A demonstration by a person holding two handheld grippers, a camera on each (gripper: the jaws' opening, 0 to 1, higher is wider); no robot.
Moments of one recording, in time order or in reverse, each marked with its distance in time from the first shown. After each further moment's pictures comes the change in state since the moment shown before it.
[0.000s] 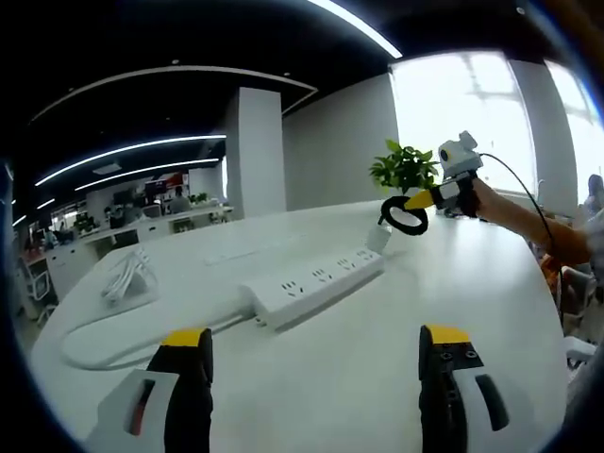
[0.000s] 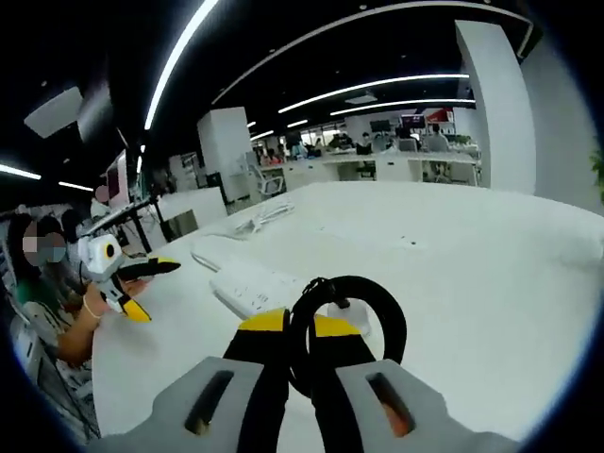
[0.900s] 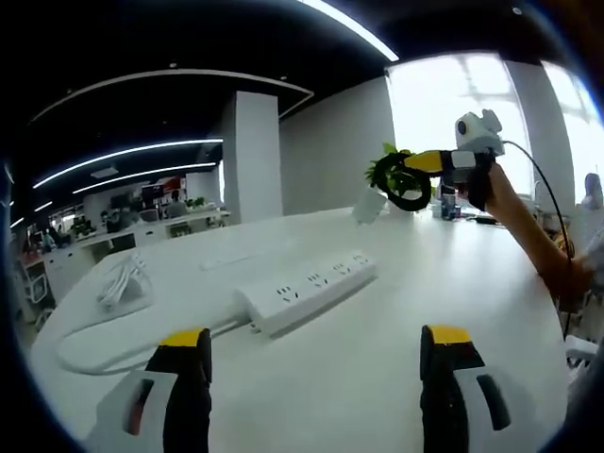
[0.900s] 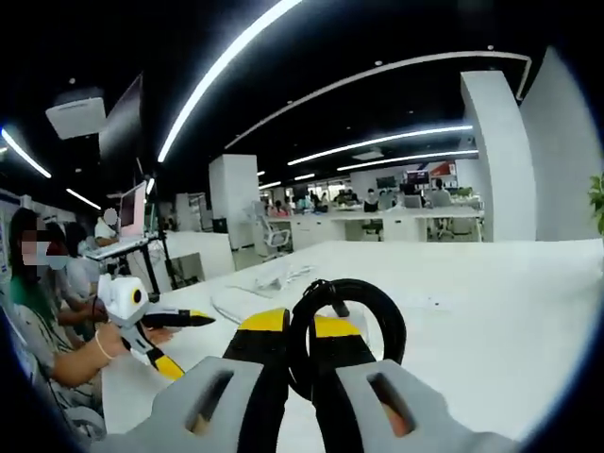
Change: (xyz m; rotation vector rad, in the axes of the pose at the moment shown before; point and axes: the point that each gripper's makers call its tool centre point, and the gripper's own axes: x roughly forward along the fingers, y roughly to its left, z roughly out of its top) left arm 0.002 -0.006 0.007 0.008 -0.037 -0.022; right arm -0.012 0.072 0.062 -0.051 -0.261 0.007
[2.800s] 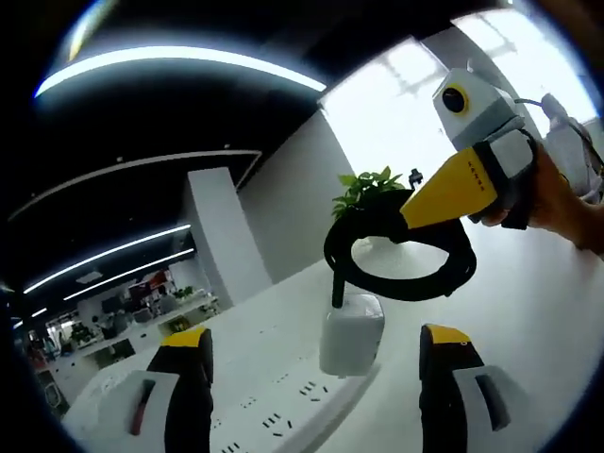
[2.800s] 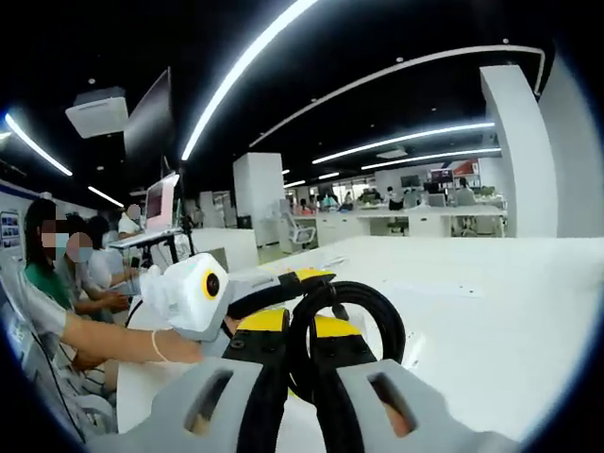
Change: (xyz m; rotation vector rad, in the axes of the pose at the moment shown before) left arm 0.117 -0.069 0.073 0.346 -0.243 -0.053; right arm 0.002 0.047 -0.031 -0.027 0.010 0.104
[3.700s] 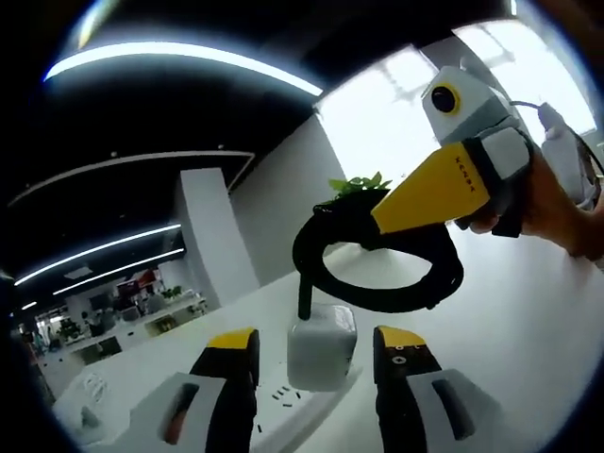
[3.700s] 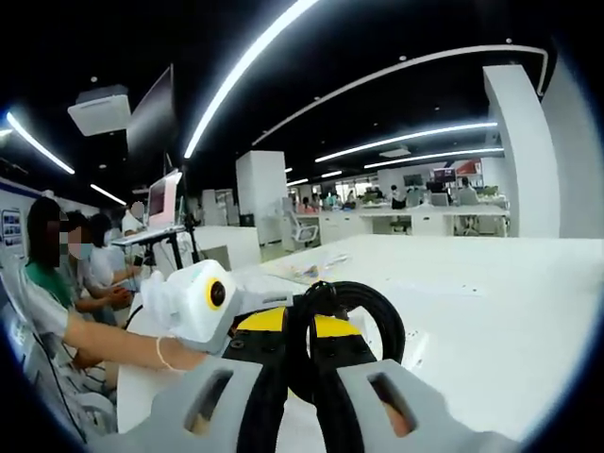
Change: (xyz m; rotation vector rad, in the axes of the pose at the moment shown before) left arm 0.004 -0.019 -0.003 -0.024 -0.013 -0.053; right arm 0.002 0.003 -0.003 -0.002 0.004 0.011
